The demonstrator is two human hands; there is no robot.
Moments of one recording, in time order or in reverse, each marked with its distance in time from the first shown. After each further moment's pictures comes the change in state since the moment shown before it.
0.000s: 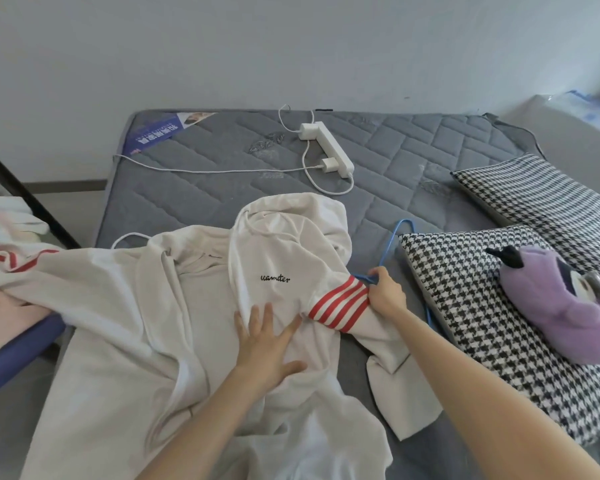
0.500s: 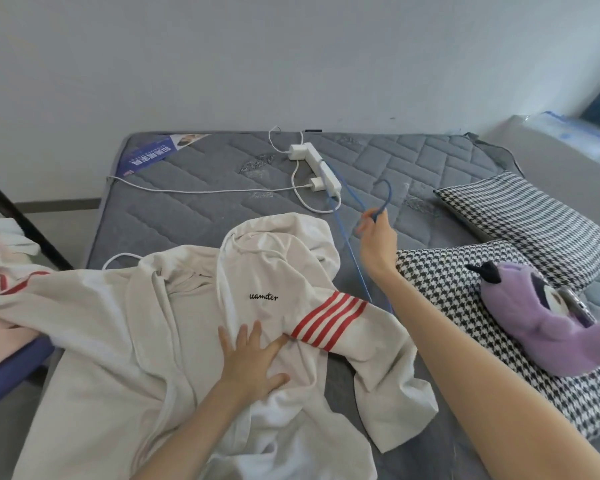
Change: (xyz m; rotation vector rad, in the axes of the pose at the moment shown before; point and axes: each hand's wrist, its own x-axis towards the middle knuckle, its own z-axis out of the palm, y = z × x) left_hand 0.003 -0.006 -0.007 0.003 -0.038 -0.002; right_hand -0.004 -0.095 -0.081 0.374 0.400 -0.325
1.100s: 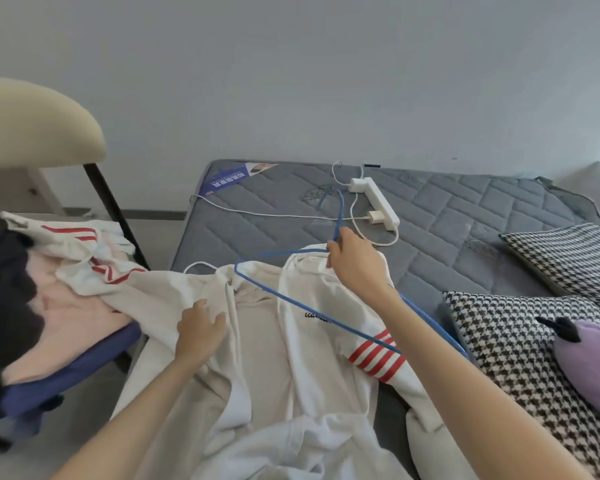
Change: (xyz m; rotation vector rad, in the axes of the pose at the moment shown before) left_hand -0.029 -0.152 -0.043 -0.834 0.512 -0.673; right_hand -0.069 -0.131 0.042 -0.334 -0.368 -0.268
